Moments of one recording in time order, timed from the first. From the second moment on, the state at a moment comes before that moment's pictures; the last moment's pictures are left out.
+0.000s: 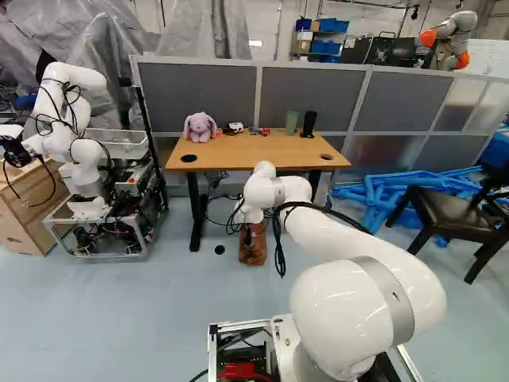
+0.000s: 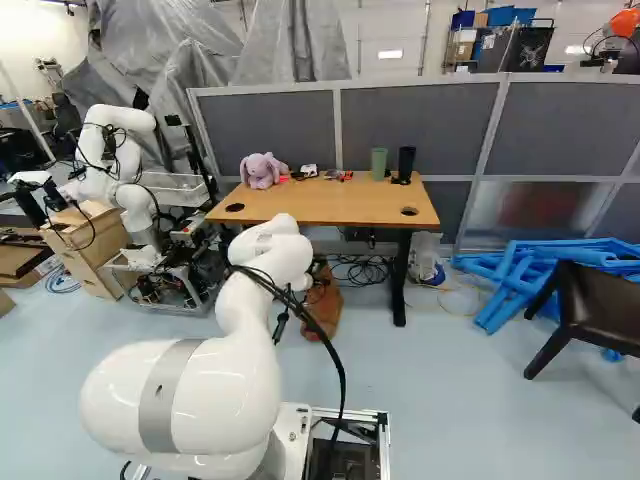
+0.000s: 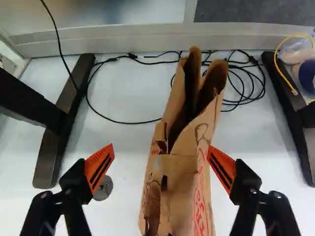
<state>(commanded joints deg) 5.5 -104.5 -120.2 7.6 28.1 0.0</state>
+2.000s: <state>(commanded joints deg) 5.9 -102.1 -117.0 9.7 24.9 0.0</state>
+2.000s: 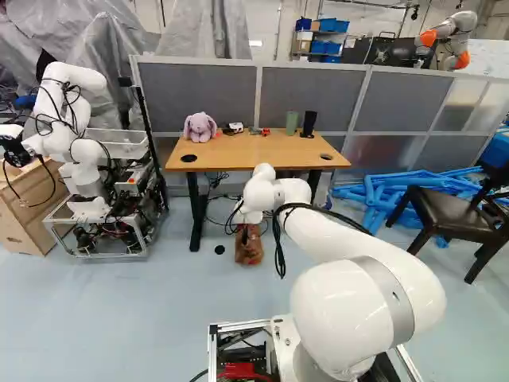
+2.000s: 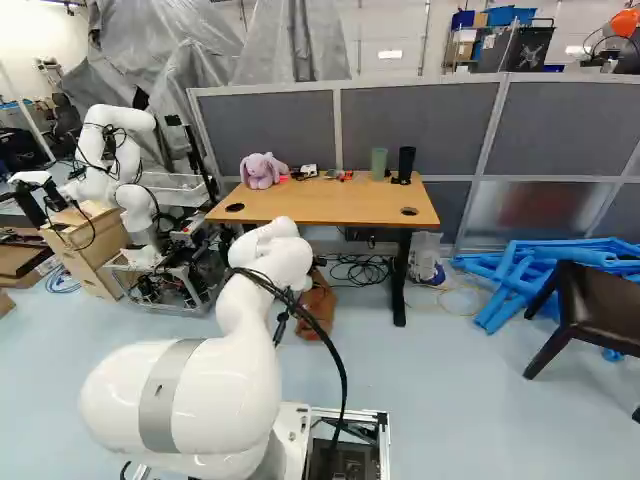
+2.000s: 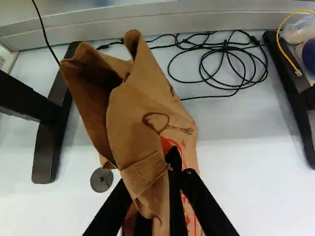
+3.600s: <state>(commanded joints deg) 7.4 -82.9 -83.4 9.7 29.0 0.0</state>
